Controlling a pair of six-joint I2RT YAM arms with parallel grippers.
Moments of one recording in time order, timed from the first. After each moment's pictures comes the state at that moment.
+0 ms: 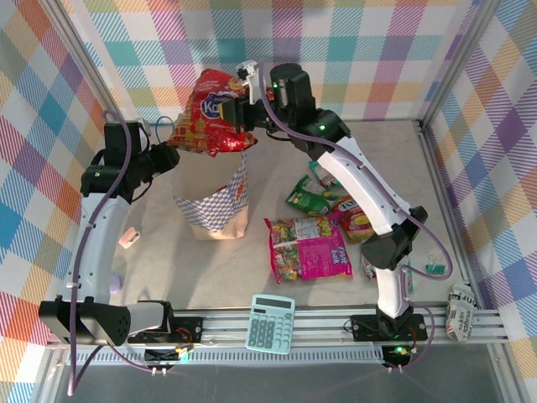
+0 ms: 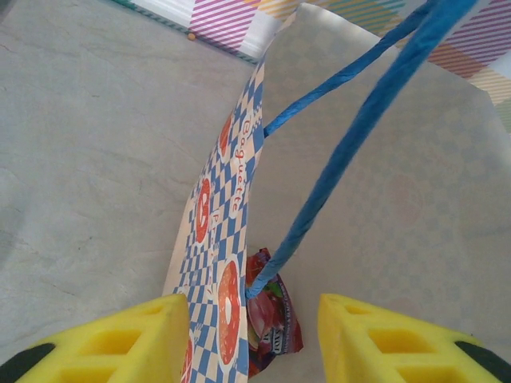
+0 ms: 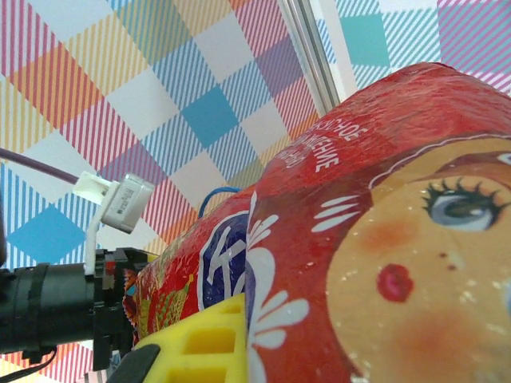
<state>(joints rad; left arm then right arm) -0.04 1.25 1.45 -0.86 0.06 -0.44 0.76 2.00 2.38 -0.59 -0.35 0.33</state>
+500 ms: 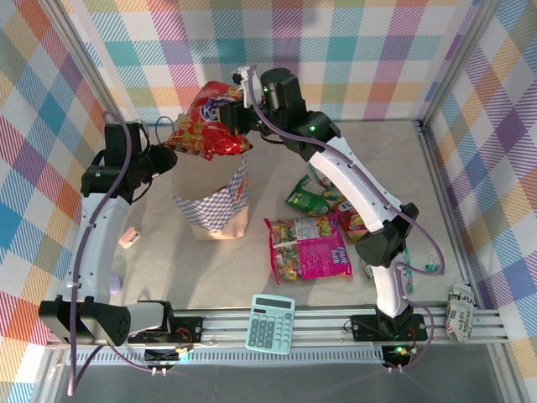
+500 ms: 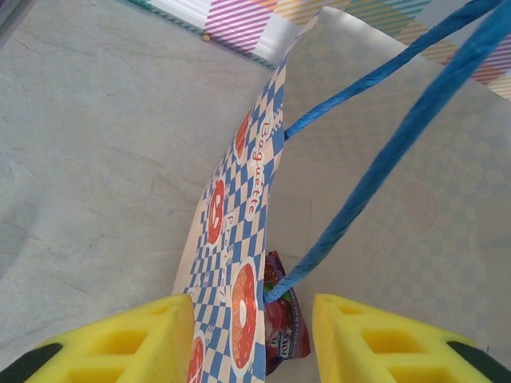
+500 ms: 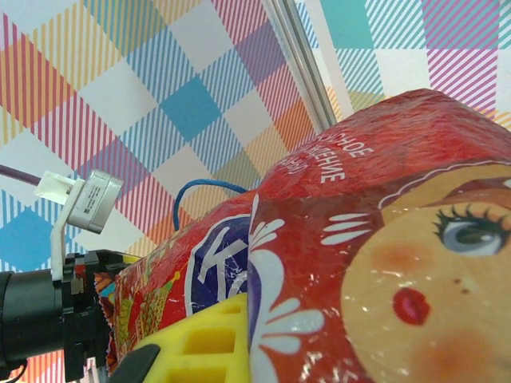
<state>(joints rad) -0.04 1.25 1.44 -0.86 0.03 -0.45 0.76 2.02 2.39 -0.62 -0.28 0.33</state>
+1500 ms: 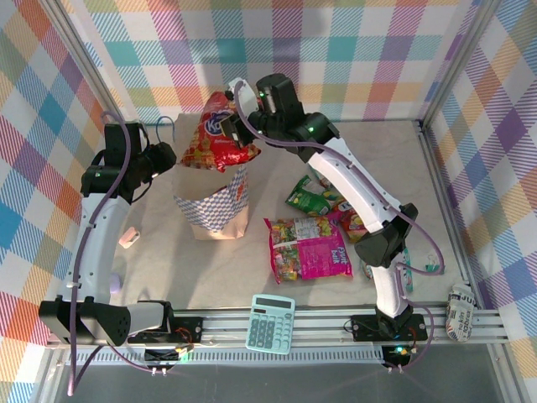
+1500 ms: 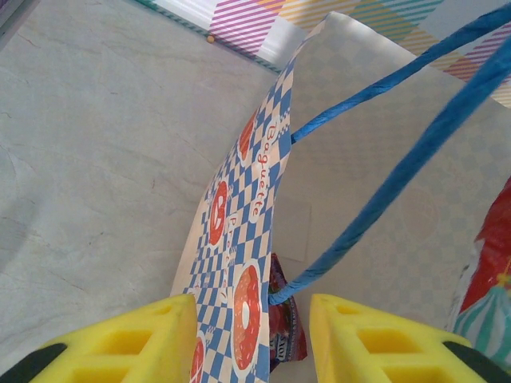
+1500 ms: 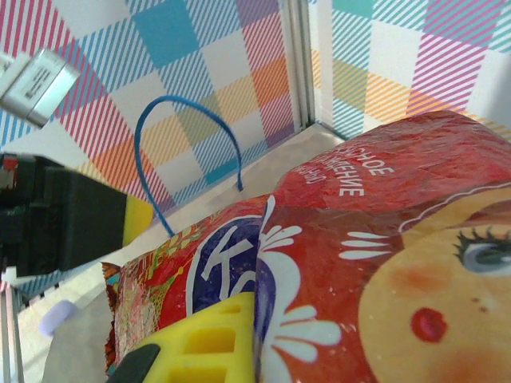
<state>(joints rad) -0.03 1.25 1.44 -0.86 0.02 -0.48 0.78 2.02 2.39 -0.75 -0.29 0.04</state>
